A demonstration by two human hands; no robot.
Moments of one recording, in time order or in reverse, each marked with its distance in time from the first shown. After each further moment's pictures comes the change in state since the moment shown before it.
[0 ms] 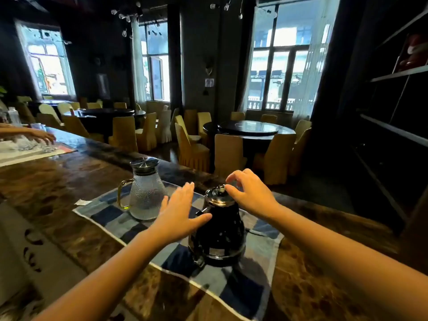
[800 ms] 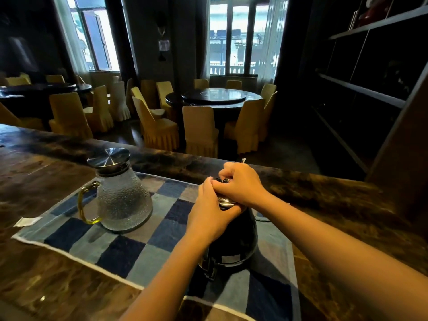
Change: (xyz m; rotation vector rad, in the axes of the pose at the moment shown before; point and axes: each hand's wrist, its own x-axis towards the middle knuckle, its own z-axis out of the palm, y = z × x) left_hand 0.081 -0.004 0.061 -0.494 -0.053 -0.022; right_hand 0.062 0.018 0.074 -0.035 0.086 0.178
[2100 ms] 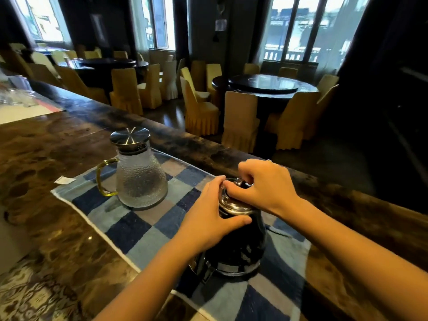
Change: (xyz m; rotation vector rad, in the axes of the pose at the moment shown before) left_hand -0.005 -0.002 -0.001 -0.031 0.023 0.006; right_hand 0.012 0.030 -0.019 -0.151 0.019 -0.324
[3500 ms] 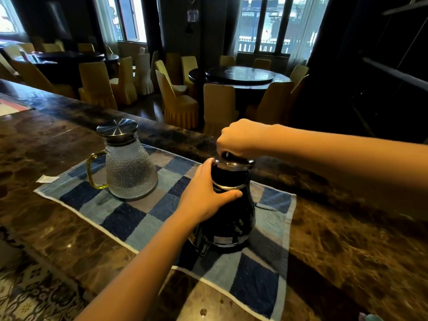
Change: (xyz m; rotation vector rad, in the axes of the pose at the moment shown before) left_hand 0.002 0.001 -0.002 0.009 -0.001 0.019; right_hand 0.060 -0.039 -0.049 -0.675 -0.711 -0.392
